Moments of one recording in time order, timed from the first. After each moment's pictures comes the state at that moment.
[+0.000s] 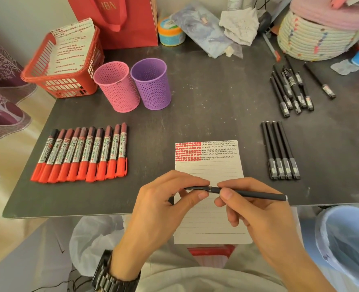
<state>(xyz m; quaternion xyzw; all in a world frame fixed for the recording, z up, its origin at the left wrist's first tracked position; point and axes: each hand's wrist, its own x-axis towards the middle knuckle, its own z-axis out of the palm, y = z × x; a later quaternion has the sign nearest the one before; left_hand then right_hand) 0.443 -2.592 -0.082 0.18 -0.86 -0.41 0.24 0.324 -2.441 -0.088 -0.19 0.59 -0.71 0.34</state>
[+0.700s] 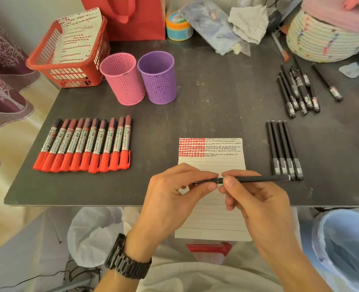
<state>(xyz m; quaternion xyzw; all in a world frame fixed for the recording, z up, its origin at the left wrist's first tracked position) 0.430 -2.588 -0.097 0.20 -0.84 -0.43 0.26 0.327 -2.451 -0.095 -0.15 0.60 -0.72 0.30</state>
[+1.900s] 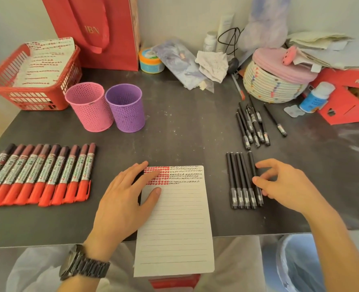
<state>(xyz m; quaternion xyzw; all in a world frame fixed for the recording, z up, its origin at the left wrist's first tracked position) 0.405 -2.639 -0.134 0.29 -0.93 -0.19 0.11 0.135 -2.400 -0.088 -0.24 0.92 -0.21 0.21</state>
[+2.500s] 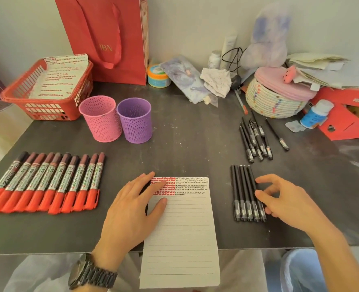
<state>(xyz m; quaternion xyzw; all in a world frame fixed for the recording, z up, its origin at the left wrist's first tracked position) 0.407 -2.640 -0.138 0.28 -0.93 -0.19 0.13 0.147 -2.400 -0.086 -0.26 0.92 -0.21 0.22</state>
